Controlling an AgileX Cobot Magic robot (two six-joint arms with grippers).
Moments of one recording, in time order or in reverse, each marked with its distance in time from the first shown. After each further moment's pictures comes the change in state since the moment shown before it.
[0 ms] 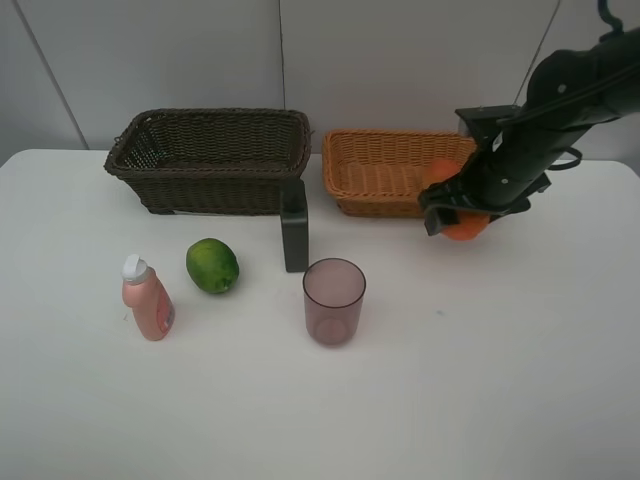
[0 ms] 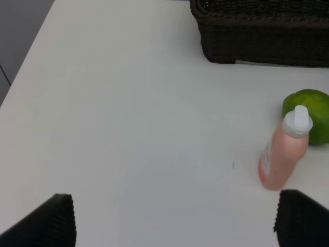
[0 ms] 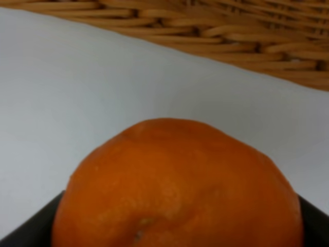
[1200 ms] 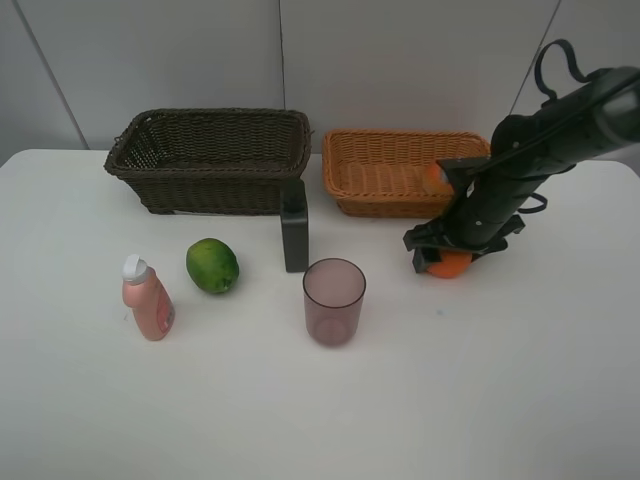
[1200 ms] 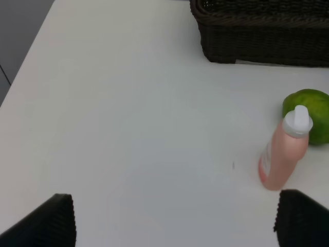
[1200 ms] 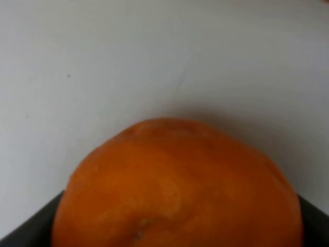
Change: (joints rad) left arm 0.000 0.000 0.000 0.000 0.000 0.000; right arm 0.000 0.185 0.009 0.029 -0.092 0.000
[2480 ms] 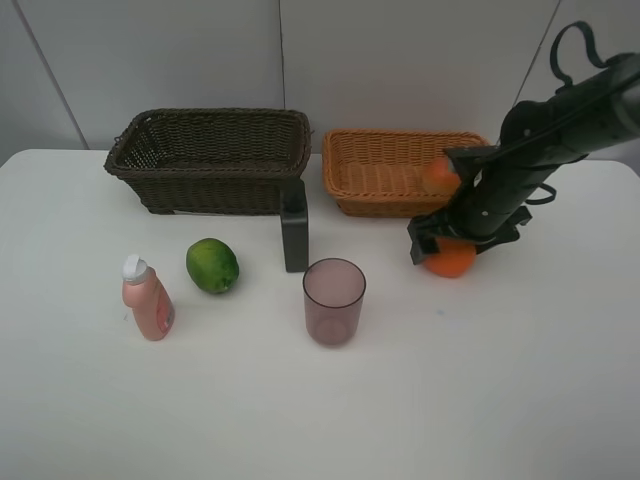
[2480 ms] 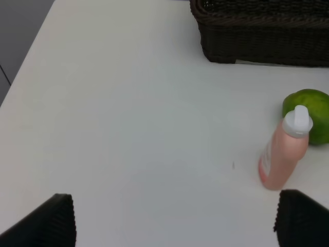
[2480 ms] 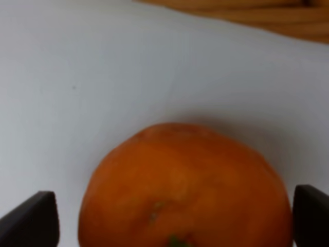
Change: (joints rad) left arm 0.000 0.000 0.000 0.000 0.000 0.000; right arm -0.008 -0.044 0.000 0.008 0.016 0.000
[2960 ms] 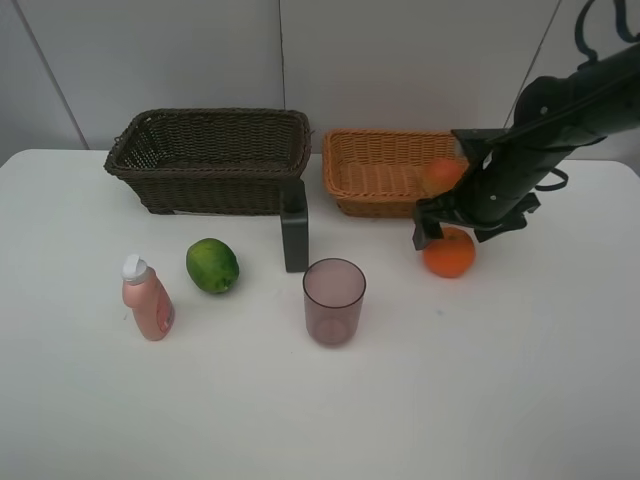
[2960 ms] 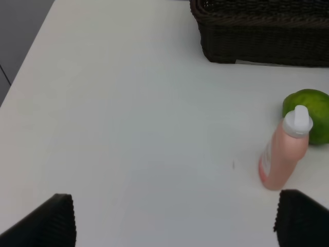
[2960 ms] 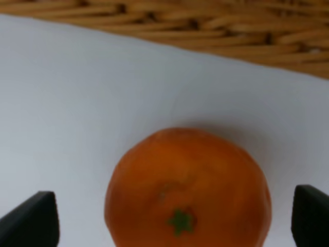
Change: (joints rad) left arm 0.000 0.000 0.000 0.000 0.000 0.000; right arm -0.004 -0.071 -0.004 0.021 0.037 0.000
